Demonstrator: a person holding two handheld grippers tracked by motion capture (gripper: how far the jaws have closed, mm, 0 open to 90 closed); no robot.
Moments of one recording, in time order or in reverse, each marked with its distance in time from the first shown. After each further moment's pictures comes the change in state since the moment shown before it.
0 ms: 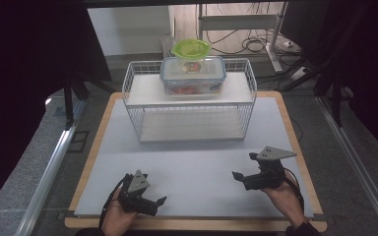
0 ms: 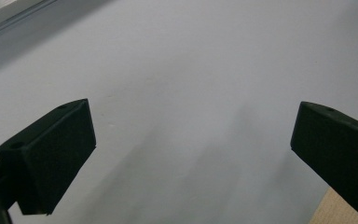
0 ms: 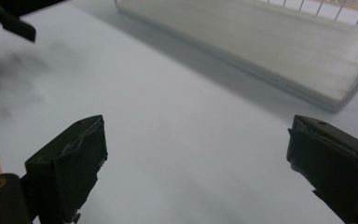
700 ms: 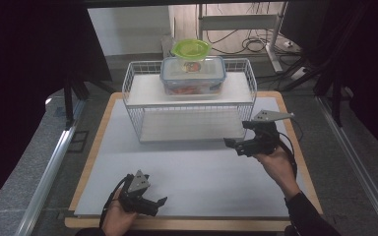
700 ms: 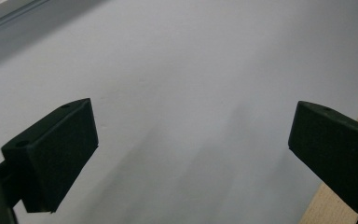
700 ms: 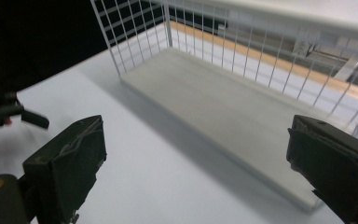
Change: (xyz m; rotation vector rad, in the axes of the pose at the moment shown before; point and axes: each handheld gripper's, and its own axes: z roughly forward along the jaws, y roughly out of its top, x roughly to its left) left arm -0.001 0.001 0.000 0.006 -0.022 0.000; right arm -0.011 0.100 0.000 -0.075 0.013 0.018
